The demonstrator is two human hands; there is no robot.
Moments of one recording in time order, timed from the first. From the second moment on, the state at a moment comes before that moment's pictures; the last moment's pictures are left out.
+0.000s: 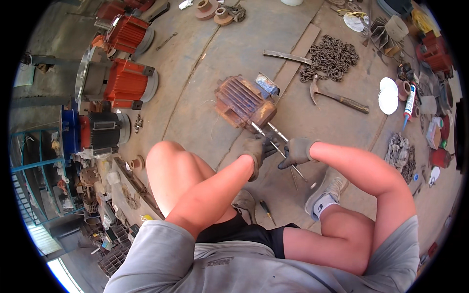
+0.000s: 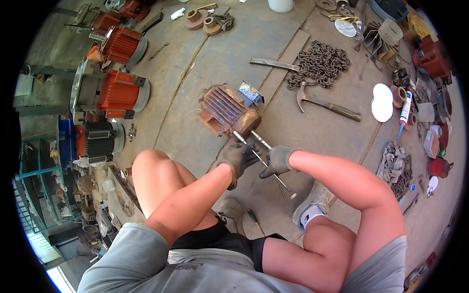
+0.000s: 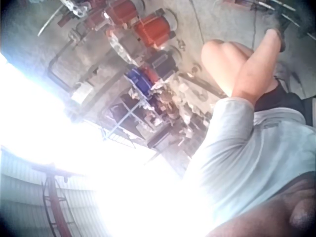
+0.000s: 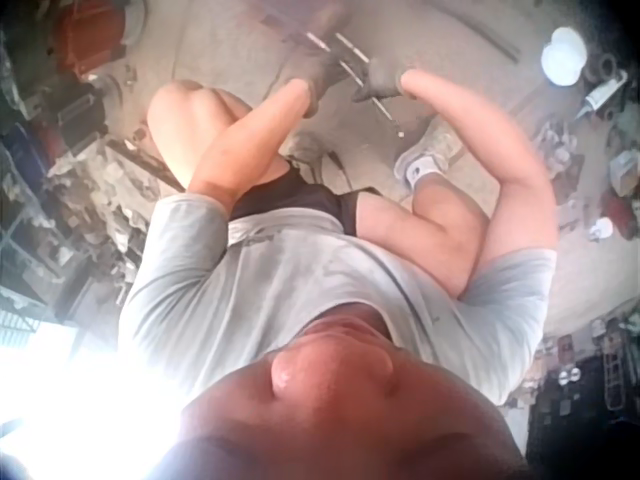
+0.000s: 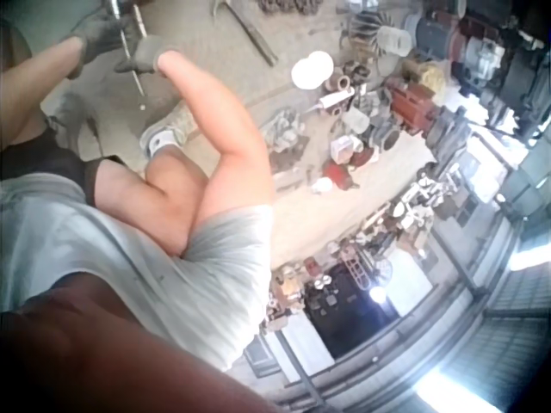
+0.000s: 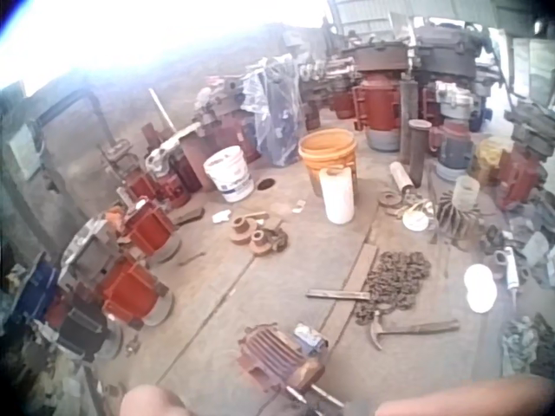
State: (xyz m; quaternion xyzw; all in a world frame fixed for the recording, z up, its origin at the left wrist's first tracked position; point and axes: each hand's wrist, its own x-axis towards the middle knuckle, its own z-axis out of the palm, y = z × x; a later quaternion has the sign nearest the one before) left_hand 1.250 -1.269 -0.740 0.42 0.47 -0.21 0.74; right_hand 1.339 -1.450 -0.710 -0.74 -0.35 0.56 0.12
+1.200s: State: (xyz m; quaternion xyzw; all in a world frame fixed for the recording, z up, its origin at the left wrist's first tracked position) left_hand 1.251 -1.271 -0.739 0.41 0.49 -0.20 0.74; right_hand 1.335 -1.465 -0.719 -0.74 -0.29 0.59 0.18
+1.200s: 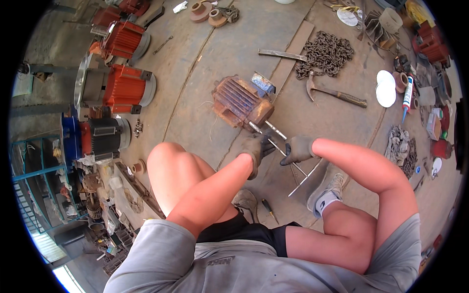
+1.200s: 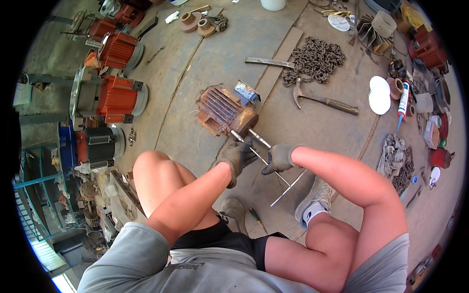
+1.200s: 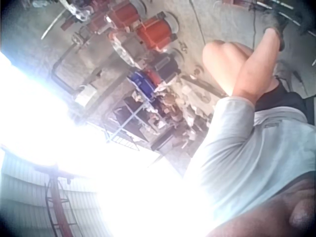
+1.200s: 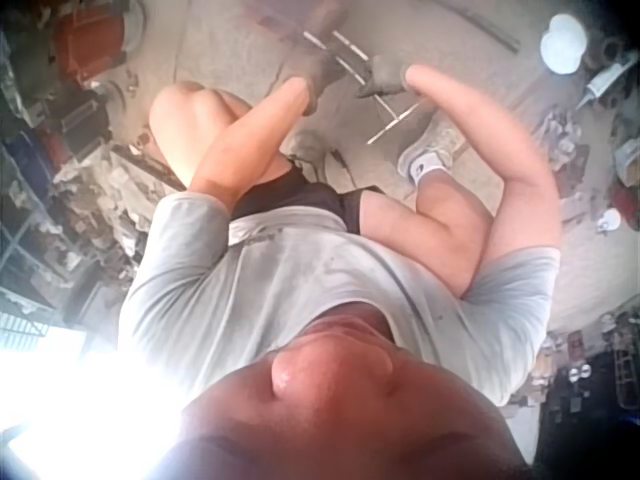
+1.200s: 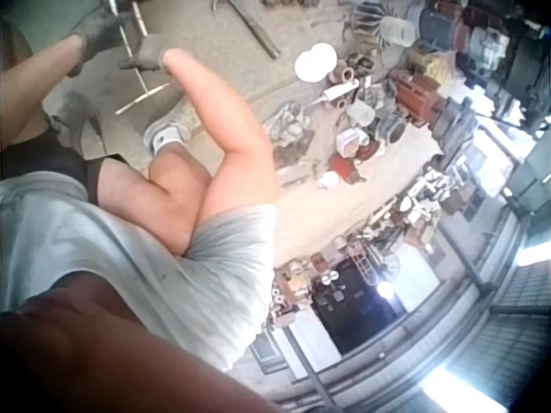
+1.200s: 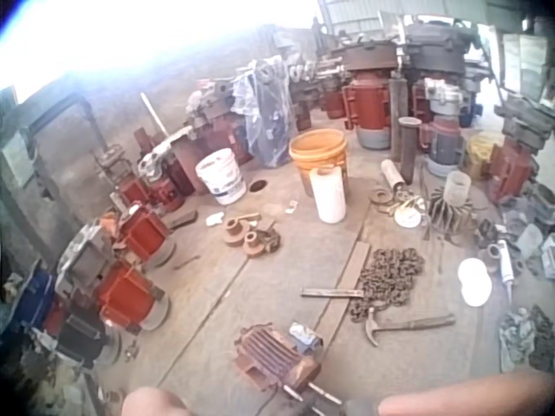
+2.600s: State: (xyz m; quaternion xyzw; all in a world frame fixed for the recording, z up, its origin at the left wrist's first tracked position) left_hand 1.253 -1.272 -0.727 0.38 0.45 -0.19 0.79; right_hand 1.331 -1.476 -0.744 -0.71 -0.24 0.61 0.24
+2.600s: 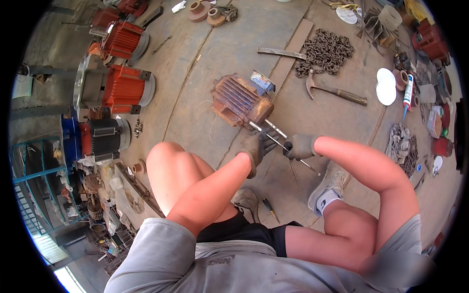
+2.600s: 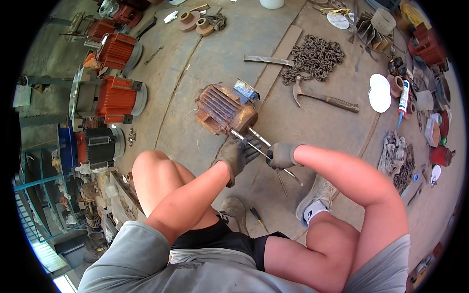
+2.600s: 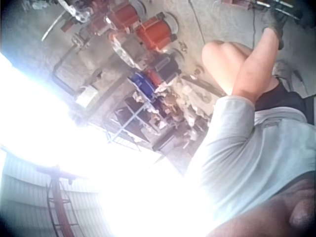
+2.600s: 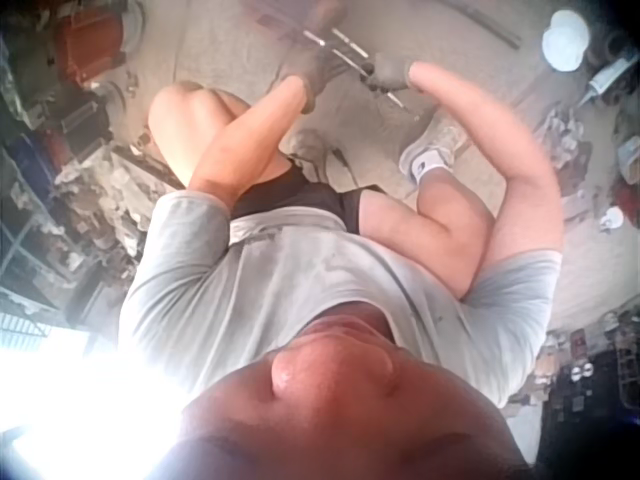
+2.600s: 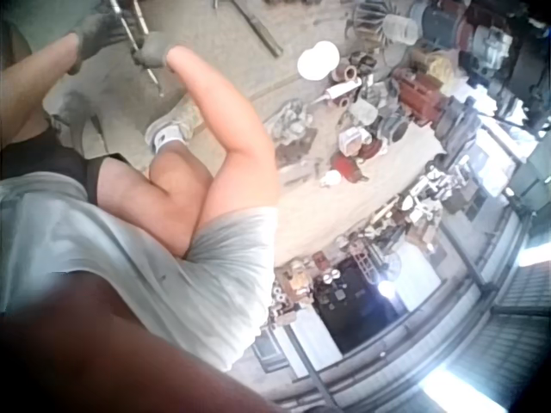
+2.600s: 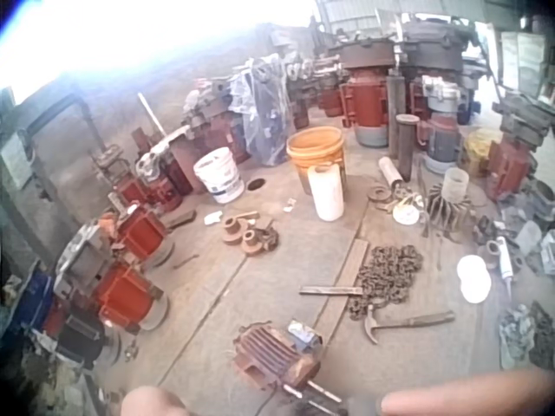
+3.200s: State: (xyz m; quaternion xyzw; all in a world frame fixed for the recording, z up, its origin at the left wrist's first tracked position) left_hand 1.256 -1.267 -0.744 0.42 0.45 -0.21 0.76; right_hand 1.333 -1.471 -0.720 -0.72 -0.26 0.60 0.23
